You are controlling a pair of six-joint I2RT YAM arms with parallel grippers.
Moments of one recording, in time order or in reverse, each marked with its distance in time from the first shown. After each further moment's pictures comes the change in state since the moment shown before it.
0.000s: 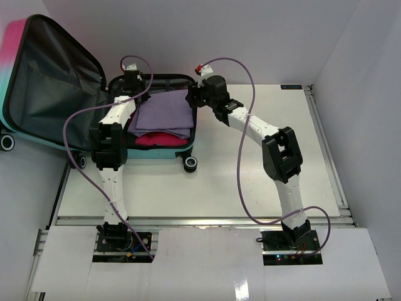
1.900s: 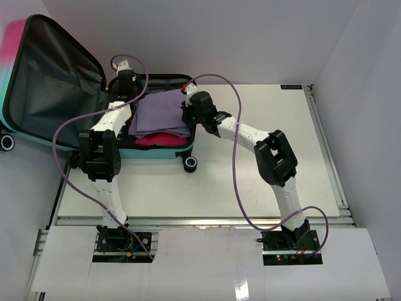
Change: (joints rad) left arm -0.001 -0.231 -0.293 0.202 -0.053 -0.090; right arm 0.111 0.002 -0.099 -0.121 0.044 0.019
